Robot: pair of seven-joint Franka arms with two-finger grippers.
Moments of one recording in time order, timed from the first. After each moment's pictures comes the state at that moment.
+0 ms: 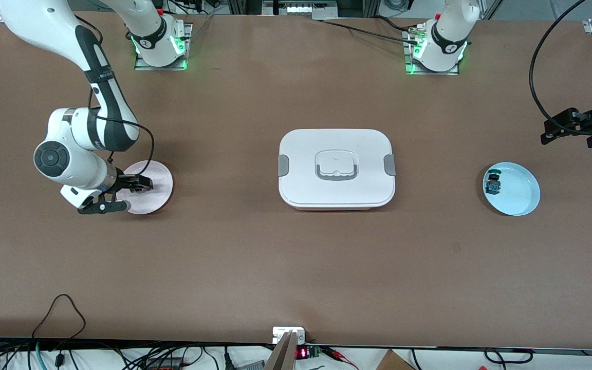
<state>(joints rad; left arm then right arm) 0.02 0.06 0.04 -1.55 -0.01 1.59 0.13 0.20 0.41 -0.15 -1.99 0.00 2.27 -0.05</state>
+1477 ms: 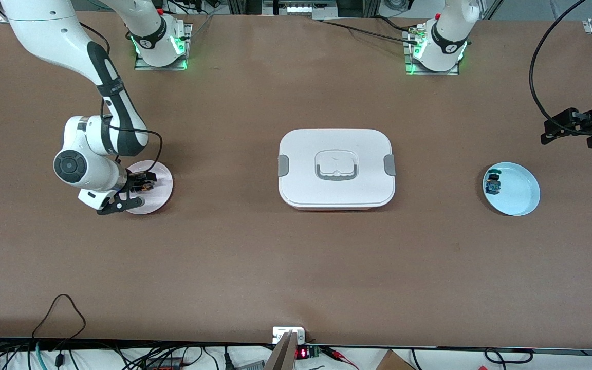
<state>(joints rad) 0.02 0.06 0.04 -1.55 -0.01 1.59 0.13 0.20 0.48 -0.15 -2.02 0.00 2.31 -0.21</state>
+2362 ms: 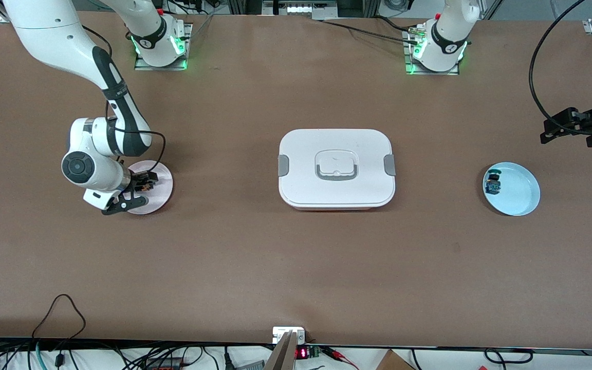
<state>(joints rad) 0.02 0.06 0.04 -1.55 -0.01 1.58 0.13 0.20 0.51 -0.15 -2.03 -0.04 2.35 -0.22</state>
